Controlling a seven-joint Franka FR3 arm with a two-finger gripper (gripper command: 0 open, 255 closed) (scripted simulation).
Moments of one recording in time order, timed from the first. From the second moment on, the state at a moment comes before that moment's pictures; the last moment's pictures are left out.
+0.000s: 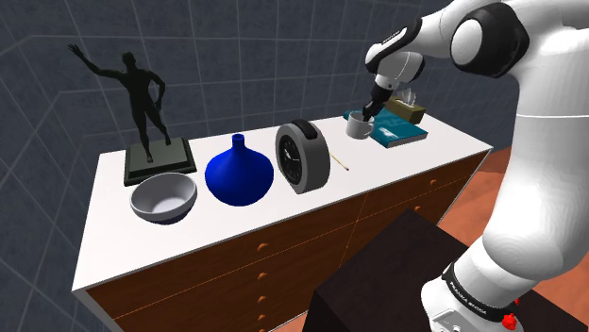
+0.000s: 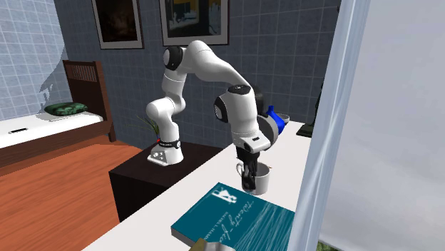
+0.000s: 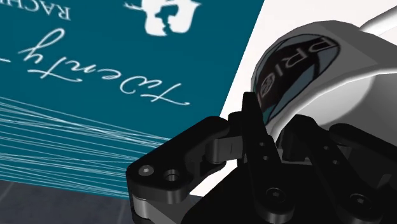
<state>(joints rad) -0.17 0.43 -0.46 -1.76 0.42 2.19 -0.84</state>
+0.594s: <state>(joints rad) -0.16 0.38 -0.48 -1.71 0.38 2.10 -0.81</state>
